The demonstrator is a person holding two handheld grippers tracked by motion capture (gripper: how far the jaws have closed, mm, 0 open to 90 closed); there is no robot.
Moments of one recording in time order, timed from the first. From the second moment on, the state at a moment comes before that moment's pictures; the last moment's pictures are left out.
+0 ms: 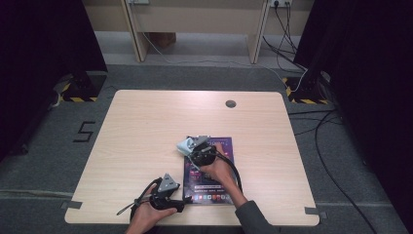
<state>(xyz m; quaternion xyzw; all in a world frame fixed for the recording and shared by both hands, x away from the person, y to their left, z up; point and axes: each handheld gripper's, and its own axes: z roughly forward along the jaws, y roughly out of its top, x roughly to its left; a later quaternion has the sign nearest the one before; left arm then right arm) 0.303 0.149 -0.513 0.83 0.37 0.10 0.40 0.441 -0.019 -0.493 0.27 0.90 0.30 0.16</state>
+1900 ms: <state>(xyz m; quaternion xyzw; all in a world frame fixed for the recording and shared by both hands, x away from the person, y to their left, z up) 0.297 0.145 -0.512 0.83 0.37 0.13 0.39 0.410 -0.110 -0.491 0.34 0.88 0.28 0.19</state>
